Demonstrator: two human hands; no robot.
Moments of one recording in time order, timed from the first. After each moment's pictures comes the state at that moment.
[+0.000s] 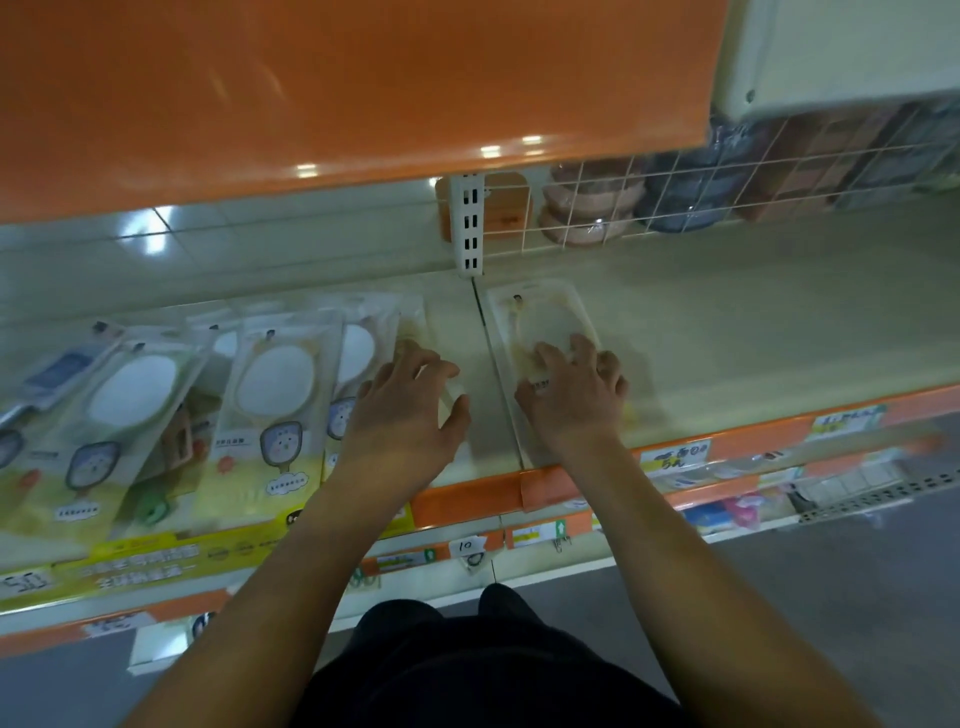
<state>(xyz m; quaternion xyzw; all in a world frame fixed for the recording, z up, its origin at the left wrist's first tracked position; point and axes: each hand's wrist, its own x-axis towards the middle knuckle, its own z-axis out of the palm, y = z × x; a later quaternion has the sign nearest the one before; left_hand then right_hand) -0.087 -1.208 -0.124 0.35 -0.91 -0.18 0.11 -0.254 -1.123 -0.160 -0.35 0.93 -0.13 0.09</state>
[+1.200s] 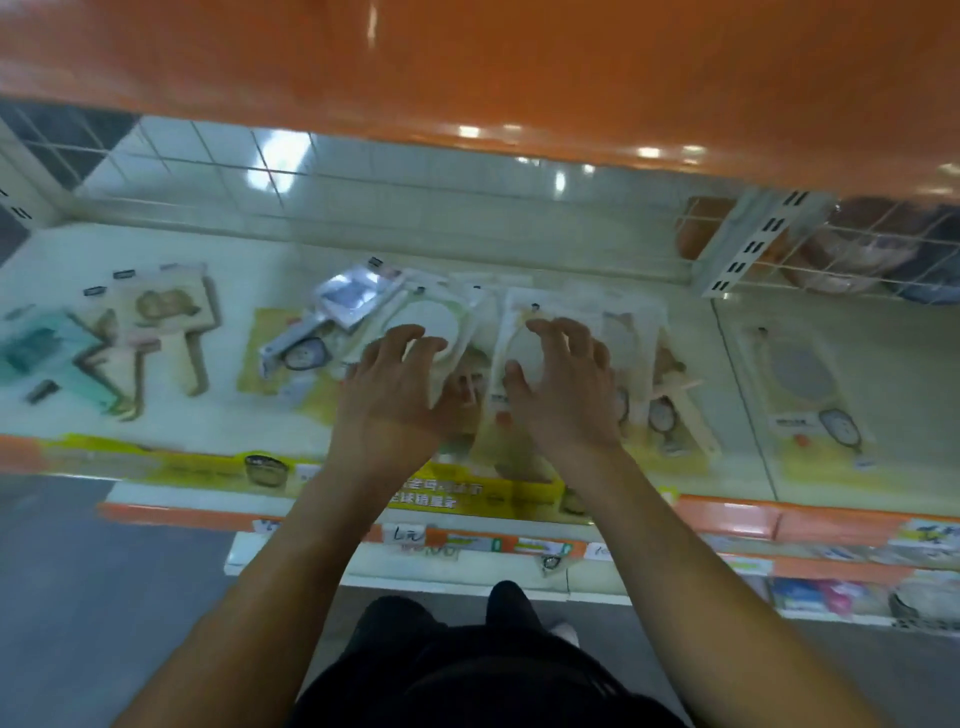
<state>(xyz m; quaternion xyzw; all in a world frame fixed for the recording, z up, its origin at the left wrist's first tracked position) 0.151 -1.321 -0.126 0.48 -0.84 -0.13 0.21 -0.015 -1.263 -0.125 -0.50 0.83 -0.21 0.10</state>
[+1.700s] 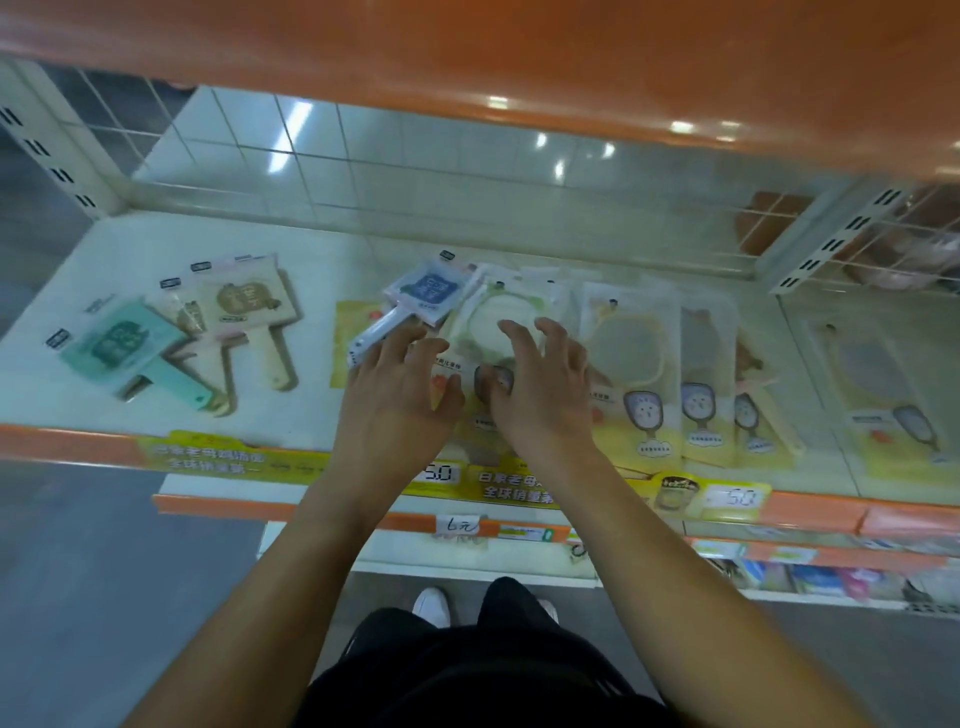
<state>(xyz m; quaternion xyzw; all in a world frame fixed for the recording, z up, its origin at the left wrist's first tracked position) 0.240 -1.358 -0.134 0.48 -0.84 -0.15 0.20 0.093 -1.314 -0.136 -0.51 0.84 -0.16 0.12</state>
